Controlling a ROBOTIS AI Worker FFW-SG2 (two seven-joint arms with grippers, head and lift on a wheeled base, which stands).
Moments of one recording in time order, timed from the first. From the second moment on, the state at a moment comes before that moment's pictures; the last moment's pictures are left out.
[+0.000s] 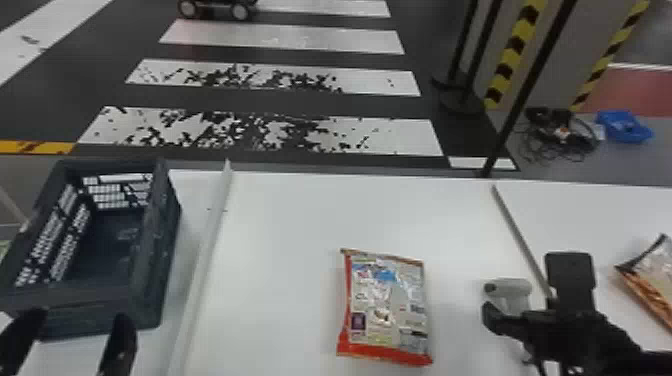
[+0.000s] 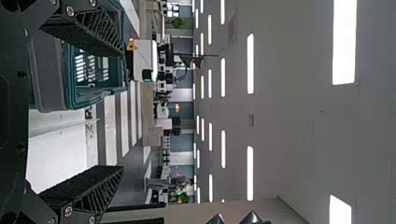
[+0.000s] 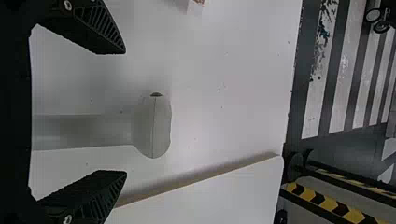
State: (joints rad) left arm 0.70 0.24 0.05 -1.67 0.23 -0.81 -0.08; right arm 0.29 -0.15 -0.17 -2.02 0.05 0.97 0.13
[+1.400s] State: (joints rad) left arm 0.69 0.23 0.05 -1.65 0.23 -0.81 -0.08; right arm 0.24 -0.19 -0.21 -1.90 0.05 0.99 0.16
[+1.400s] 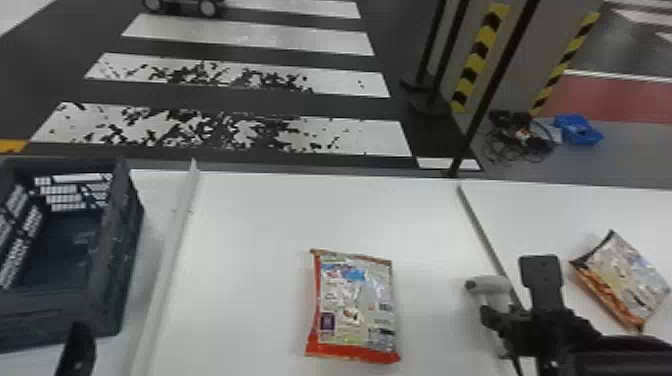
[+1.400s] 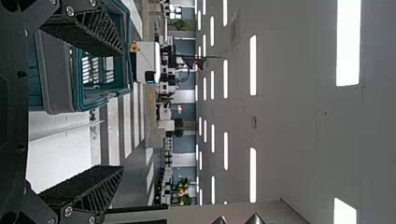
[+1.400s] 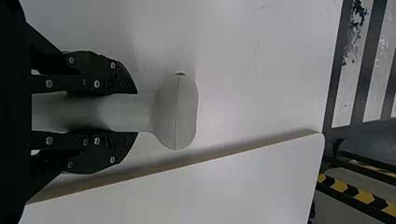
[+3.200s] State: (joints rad) left arm 0.68 0.25 0.03 -1.65 0.23 -0.81 -0.09; right arm 0.39 -0.06 -0.05 -2.45 -0.03 1.51 0.17
